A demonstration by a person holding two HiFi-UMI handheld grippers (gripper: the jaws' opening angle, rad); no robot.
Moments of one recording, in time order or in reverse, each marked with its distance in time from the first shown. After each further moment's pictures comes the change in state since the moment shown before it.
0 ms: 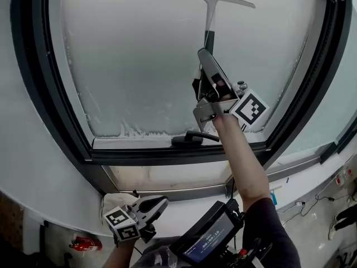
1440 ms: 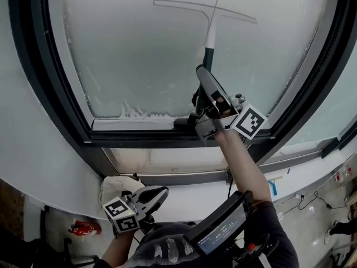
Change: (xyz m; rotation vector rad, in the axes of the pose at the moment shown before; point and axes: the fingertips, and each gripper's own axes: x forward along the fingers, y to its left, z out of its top) left arm -0.008 -0.004 -0.019 -0.038 0.018 0.033; right arm -0.062 0.001 -0.067 0.172 0.080 -0.038
